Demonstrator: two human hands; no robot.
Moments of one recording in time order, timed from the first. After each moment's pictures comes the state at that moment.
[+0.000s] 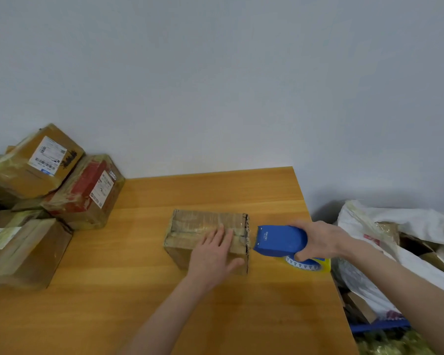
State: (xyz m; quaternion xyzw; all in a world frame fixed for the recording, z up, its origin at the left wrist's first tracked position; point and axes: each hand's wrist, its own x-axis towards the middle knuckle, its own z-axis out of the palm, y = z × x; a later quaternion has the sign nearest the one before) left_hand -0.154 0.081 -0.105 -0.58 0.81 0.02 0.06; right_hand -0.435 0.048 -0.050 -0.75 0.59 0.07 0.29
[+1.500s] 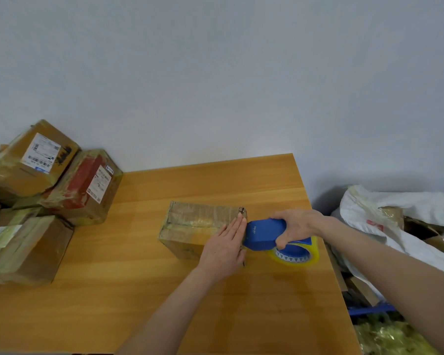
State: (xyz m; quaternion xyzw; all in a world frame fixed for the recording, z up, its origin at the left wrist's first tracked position) left_hand -0.180 0.076 -0.114 -0.51 0.86 0.03 0.02; right_hand -0.407 0.013 -0.069 -0.74 0.54 0.15 0.36
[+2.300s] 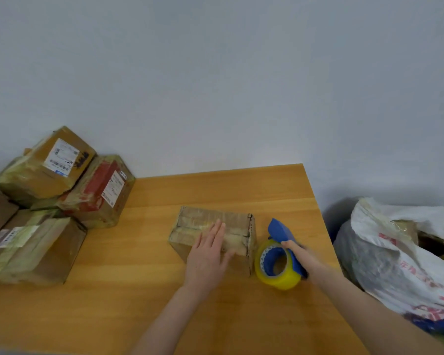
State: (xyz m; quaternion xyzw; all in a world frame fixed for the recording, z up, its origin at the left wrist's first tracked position) left_hand -0.131 0.095 -0.105 -0.62 0.78 0.01 -0.08; right_hand -0.373 0.069 -0.134 -0.27 0.71 -0.25 0.60
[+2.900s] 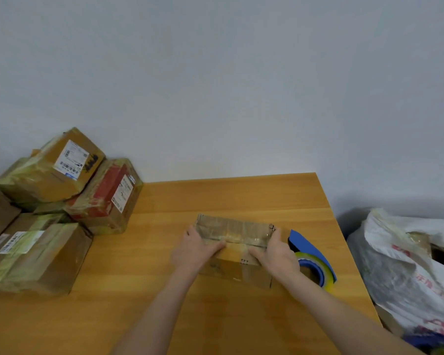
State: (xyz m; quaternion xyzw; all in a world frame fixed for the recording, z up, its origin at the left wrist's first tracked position) left_hand -0.066 0.033 -0.084 -0.82 0.53 0.20 -0.01; right_hand -0.258 0.054 -0.083 -0.57 0.75 -0.08 0.33
